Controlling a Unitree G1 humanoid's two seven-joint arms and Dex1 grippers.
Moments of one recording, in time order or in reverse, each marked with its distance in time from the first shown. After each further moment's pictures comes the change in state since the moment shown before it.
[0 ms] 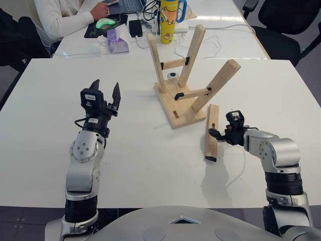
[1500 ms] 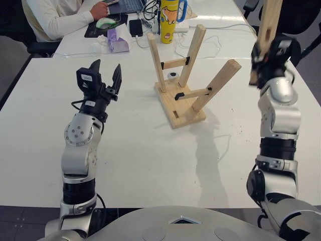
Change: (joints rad) left arm -0.207 0.026 0.057 0.063 -0.111 0.042 -0.083; right arm -0.405 0.054 -0.141 0.269 -0.255 -1.022 -0.154
